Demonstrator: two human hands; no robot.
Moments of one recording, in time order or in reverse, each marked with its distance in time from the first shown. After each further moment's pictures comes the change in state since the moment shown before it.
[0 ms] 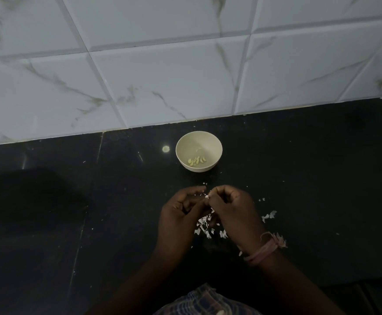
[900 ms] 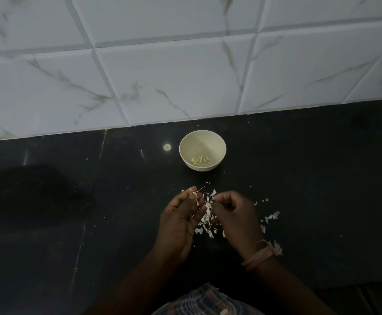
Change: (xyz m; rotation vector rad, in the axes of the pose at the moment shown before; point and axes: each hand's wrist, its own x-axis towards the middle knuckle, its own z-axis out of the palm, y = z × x) left_hand 0.013 -0.023 -0.007 -0.629 0.153 -0.367; right_hand 0.004 0.031 0.006 -0.214 0.151 -0.018
